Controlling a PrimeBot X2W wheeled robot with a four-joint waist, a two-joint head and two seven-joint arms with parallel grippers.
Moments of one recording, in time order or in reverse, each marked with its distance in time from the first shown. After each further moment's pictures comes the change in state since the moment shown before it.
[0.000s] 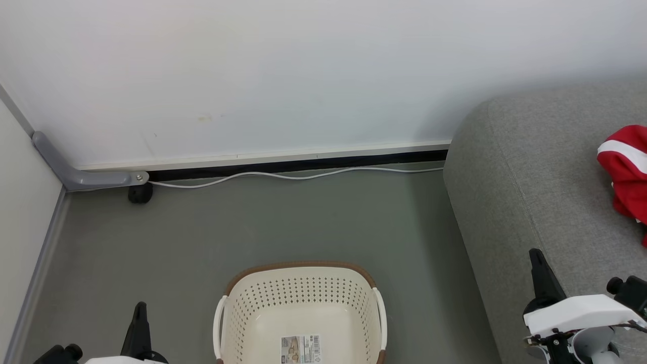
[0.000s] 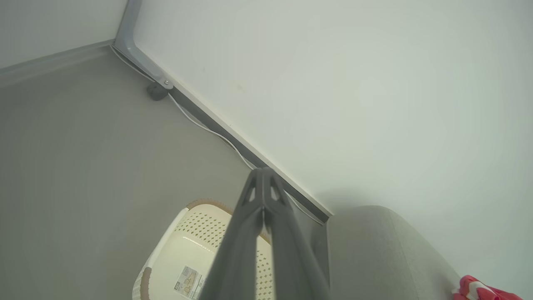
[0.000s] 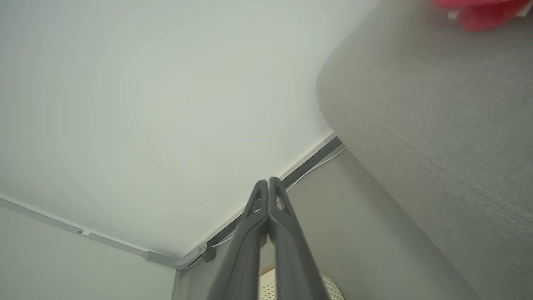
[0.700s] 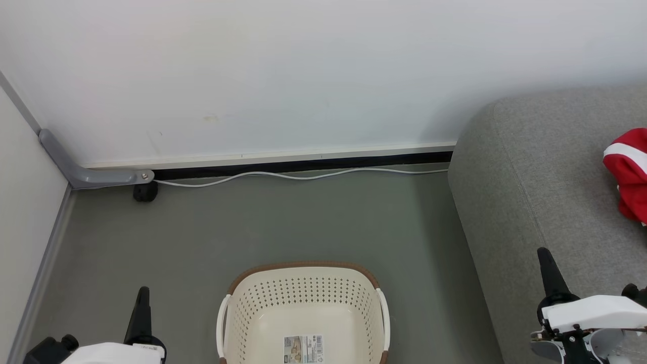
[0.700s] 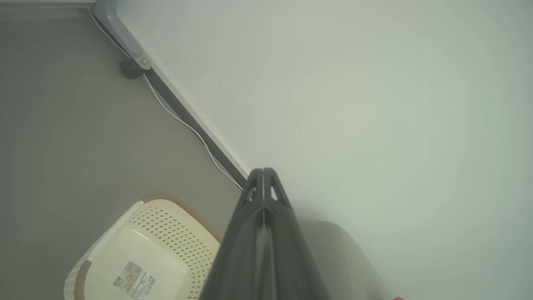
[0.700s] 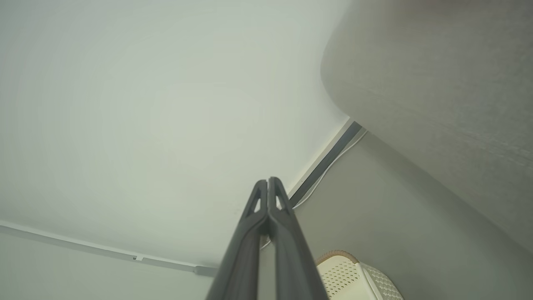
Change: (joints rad) left arm -0.031 0.002 -0.006 -0.016 -0.225 -0.007 0.054; right arm 0.013 0.005 -0.038 -0.041 0.217 0.000 0.054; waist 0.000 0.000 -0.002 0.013
